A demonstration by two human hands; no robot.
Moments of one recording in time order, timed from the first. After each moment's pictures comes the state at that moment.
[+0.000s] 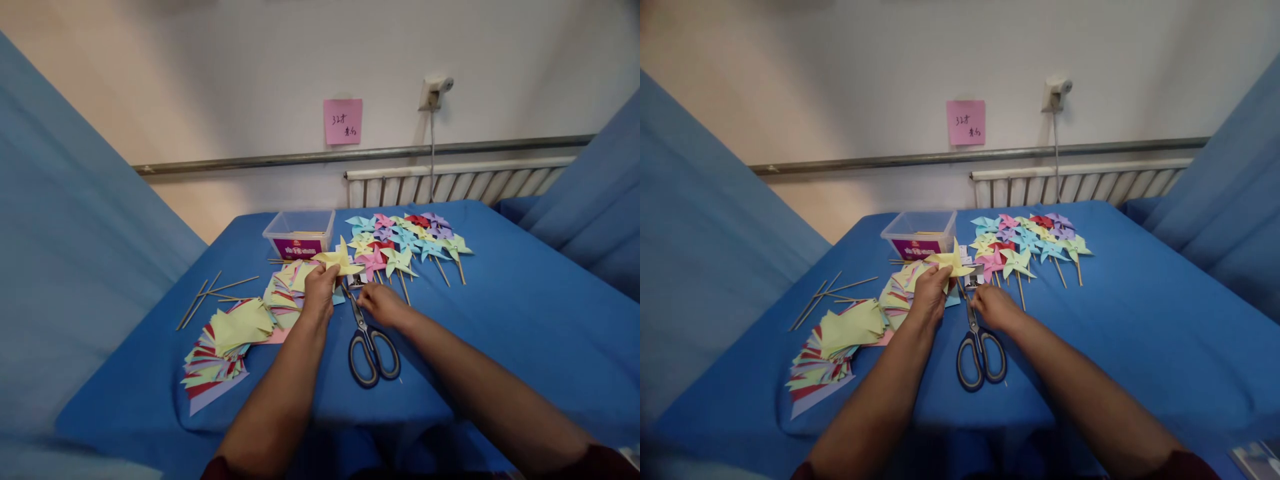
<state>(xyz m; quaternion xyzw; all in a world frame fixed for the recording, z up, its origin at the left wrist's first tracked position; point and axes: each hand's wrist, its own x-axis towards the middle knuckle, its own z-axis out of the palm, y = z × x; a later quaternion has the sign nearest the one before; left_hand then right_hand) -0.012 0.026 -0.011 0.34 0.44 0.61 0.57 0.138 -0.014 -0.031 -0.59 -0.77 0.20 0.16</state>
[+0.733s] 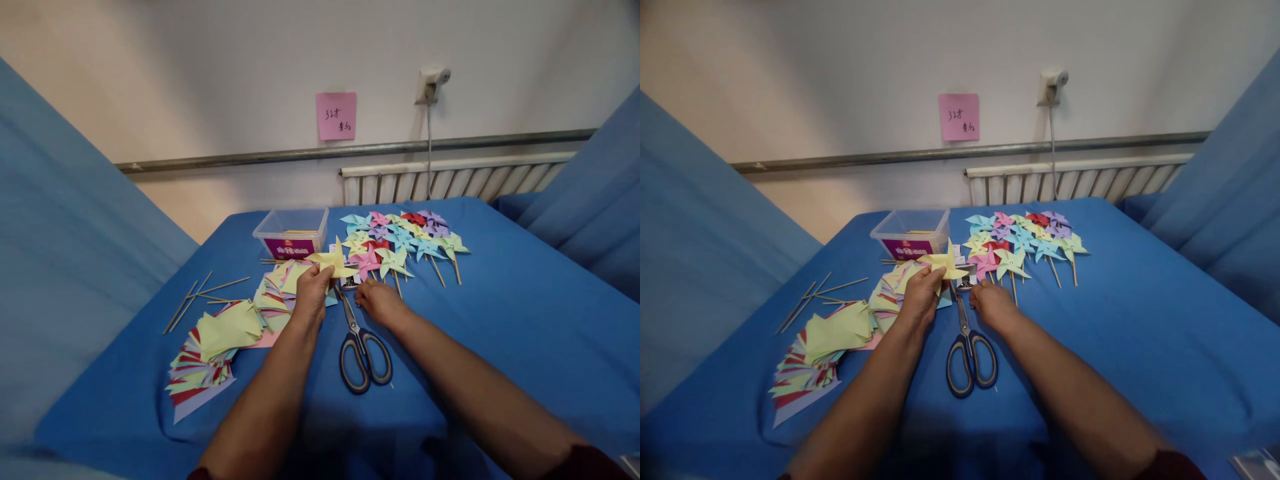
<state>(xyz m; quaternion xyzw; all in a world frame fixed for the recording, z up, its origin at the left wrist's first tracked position) -0.009 0.025 -0.004 0.35 0.47 0.58 0.57 0.146 -0.012 -0.029 -0.60 -0.77 0.17 0.10</state>
